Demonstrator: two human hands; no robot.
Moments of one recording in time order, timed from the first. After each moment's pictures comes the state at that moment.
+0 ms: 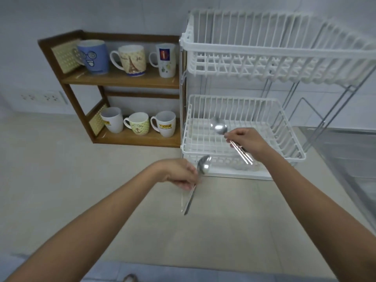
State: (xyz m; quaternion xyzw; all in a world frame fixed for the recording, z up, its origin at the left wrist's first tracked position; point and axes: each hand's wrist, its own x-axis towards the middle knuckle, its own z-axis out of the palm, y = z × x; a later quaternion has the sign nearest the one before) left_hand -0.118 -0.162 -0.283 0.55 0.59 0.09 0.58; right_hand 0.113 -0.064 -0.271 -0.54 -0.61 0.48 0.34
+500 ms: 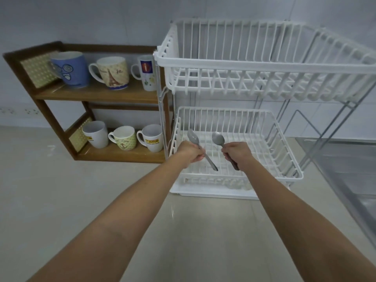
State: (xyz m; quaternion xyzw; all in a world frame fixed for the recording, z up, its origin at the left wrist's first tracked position) left_hand -0.054 -0.026 -0.292 0.34 0.65 0.40 0.55; right_hand 0.112 0.014 -0.315 -0.65 -0.47 0.47 0.38
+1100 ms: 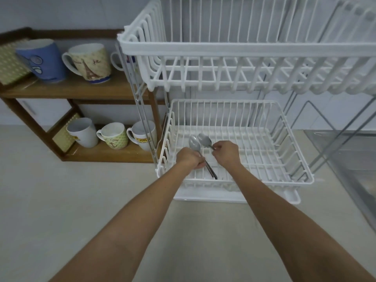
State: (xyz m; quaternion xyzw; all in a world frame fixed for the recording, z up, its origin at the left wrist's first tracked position) left_hand -0.035 0.004 -0.339 0.32 0.70 0.37 0.52; right_hand 0.090 0.040 -0.349 -0.66 -0.67 0.25 0.23
